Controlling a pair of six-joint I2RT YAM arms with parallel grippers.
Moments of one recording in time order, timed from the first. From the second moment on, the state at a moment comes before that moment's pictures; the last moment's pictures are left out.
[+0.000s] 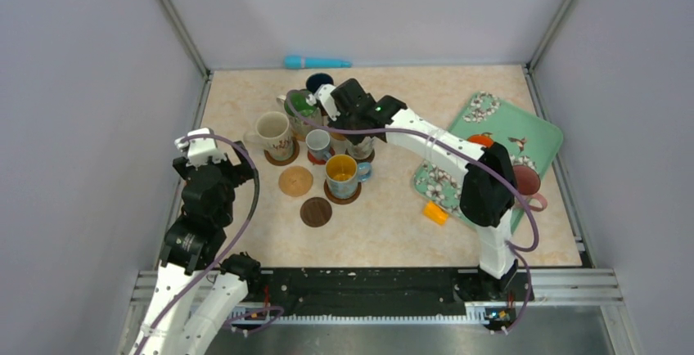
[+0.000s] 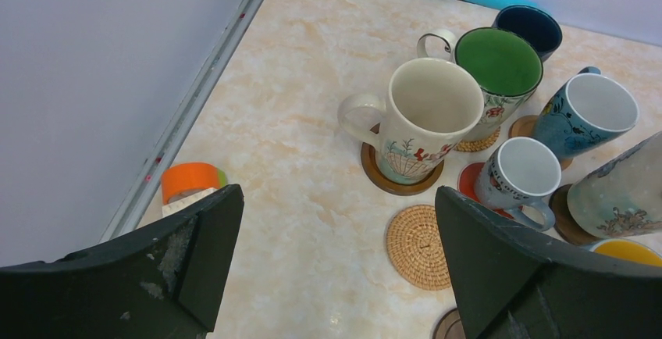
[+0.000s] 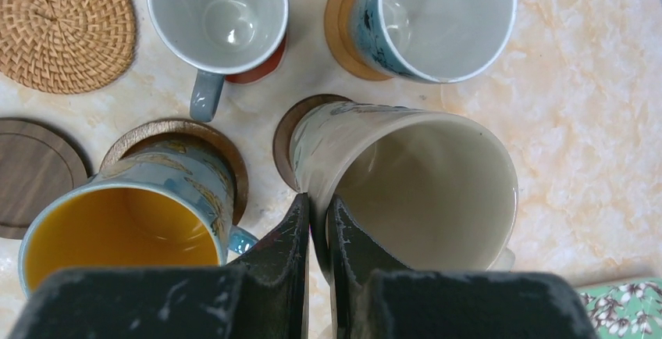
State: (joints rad) left arm -0.30 0.51 0.80 -0.52 -0.53 -0.21; right arm 0.84 1.97 1.84 -0.72 0.14 -0.24
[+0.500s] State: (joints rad) left arm -0.30 0.51 0.79 -0.49 -0.53 -0.21; right arm 0.84 2.02 1.87 -0.75 0.14 -0.26
